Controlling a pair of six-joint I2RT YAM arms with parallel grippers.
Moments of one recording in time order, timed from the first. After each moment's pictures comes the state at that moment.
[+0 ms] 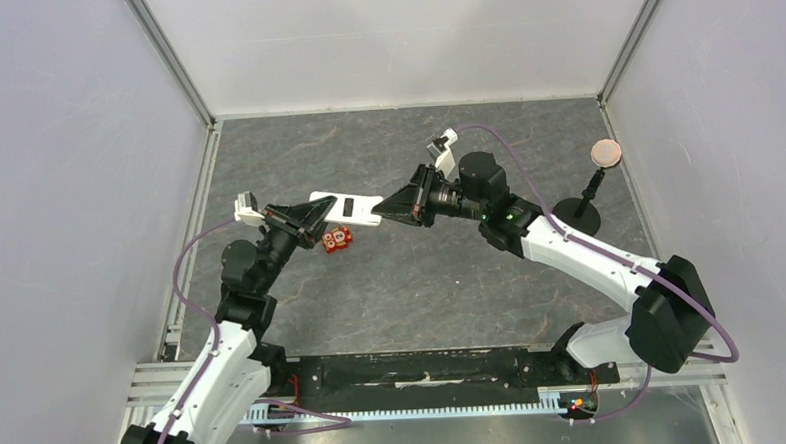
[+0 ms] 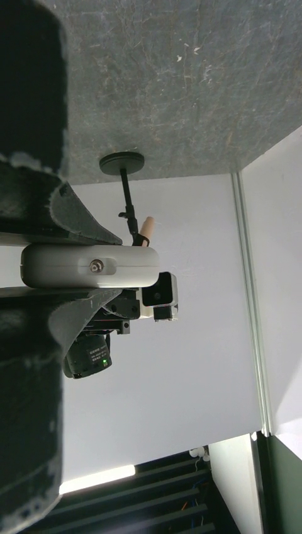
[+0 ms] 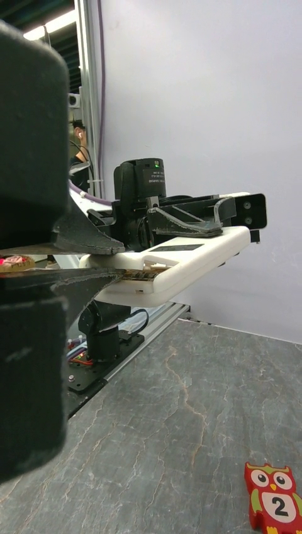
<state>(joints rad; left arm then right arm) -0.26 0.66 0.35 0.47 0.27 -1.51 0.72 1.36 1.00 0.16 -0.48 1.26</state>
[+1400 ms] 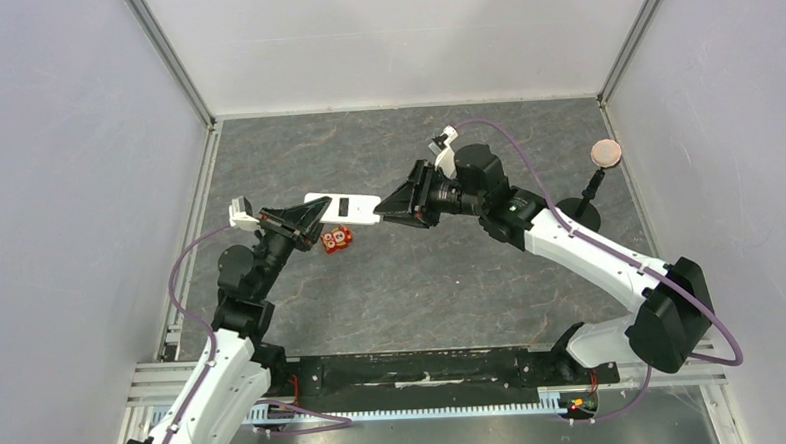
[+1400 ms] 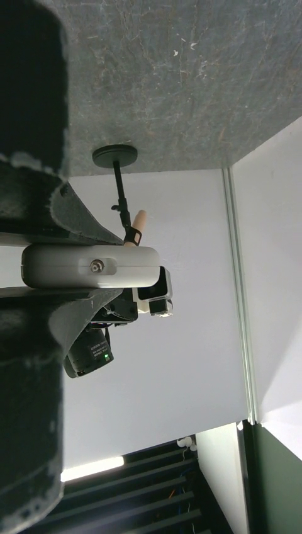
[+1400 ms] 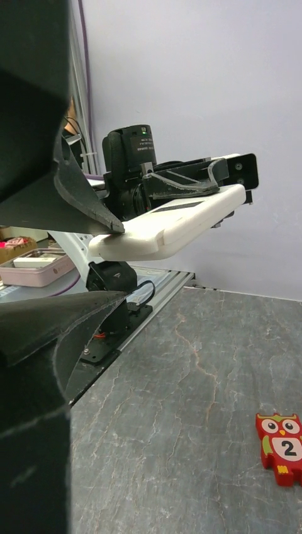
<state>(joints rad) -0.26 0.60 0.35 0.41 0.22 -1.54 0.71 1.37 1.10 -0.07 -0.44 1.18</state>
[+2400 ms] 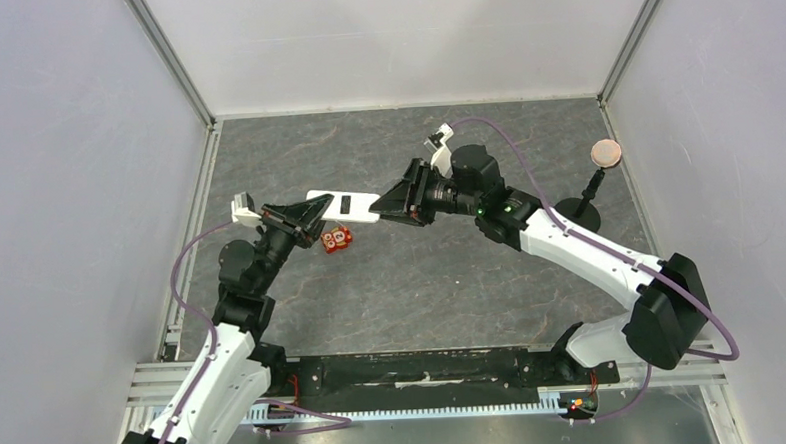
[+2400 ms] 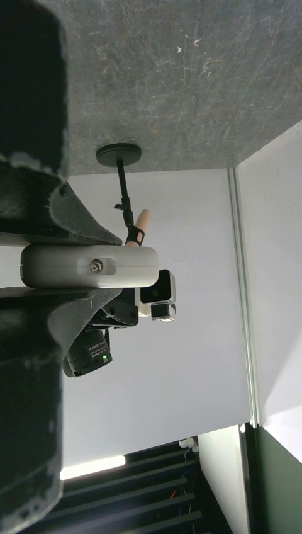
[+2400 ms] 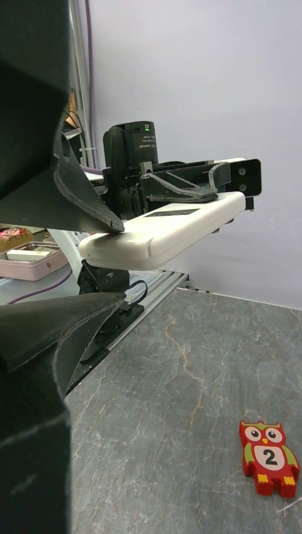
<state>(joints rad) -0.26 0.64 0.36 0.42 0.25 -1.55 0.72 1.38 1.10 -0.01 -0.42 1.16</state>
